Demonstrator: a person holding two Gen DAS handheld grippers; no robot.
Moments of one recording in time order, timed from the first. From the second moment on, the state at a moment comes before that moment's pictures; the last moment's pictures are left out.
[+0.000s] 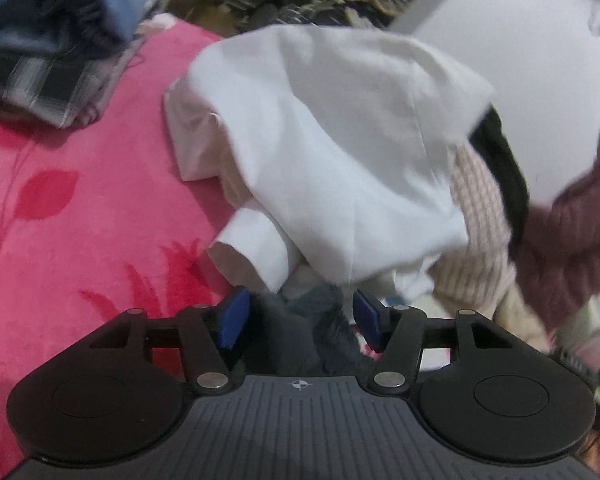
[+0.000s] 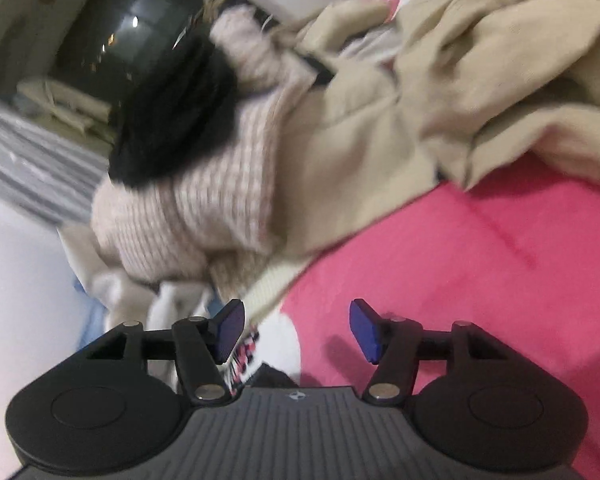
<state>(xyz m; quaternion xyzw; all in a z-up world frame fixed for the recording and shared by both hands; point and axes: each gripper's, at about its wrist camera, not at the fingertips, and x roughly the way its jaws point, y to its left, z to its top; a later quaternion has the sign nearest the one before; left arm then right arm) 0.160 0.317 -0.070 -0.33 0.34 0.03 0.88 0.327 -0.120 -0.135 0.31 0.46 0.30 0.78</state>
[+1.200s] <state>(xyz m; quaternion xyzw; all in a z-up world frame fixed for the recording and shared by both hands) -0.007 0.281 -0.013 -0.18 0.36 -0.06 0.91 0.158 -0.170 -0.028 0.10 0.44 0.32 0.83</state>
